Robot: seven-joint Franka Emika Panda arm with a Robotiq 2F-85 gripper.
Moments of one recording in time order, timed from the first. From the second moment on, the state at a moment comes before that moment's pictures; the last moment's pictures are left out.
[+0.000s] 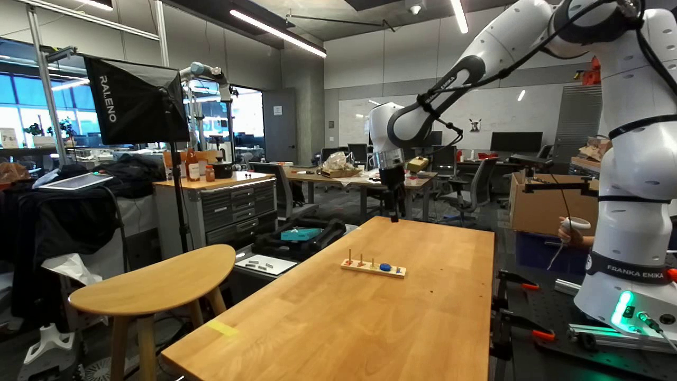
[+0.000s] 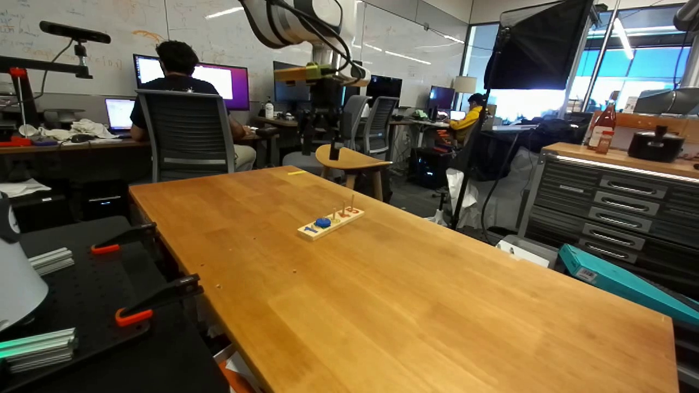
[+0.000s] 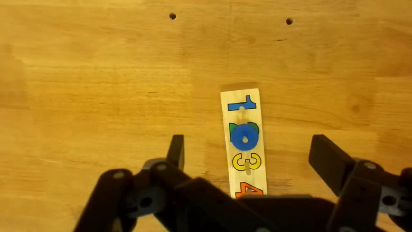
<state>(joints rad) 0.00 0.20 0.01 -2.11 -0.15 2.14 0.03</state>
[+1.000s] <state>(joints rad) 0.00 0.46 0.01 -2.11 -0.21 2.50 -0.02</state>
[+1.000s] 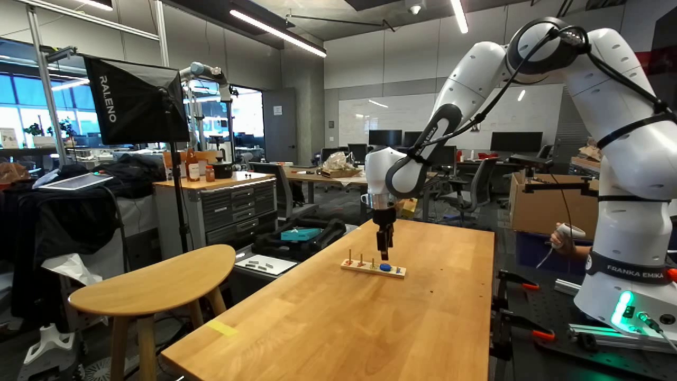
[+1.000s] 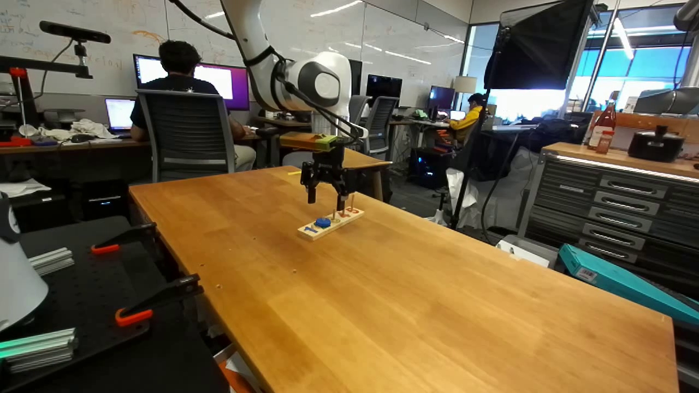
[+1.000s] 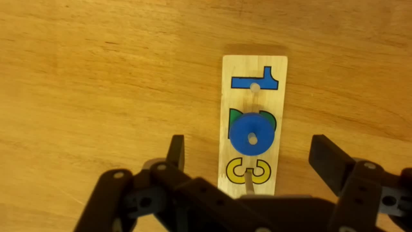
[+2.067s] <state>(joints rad) 0.00 0.52 0.03 -2.16 -0.17 2.64 -0.05</state>
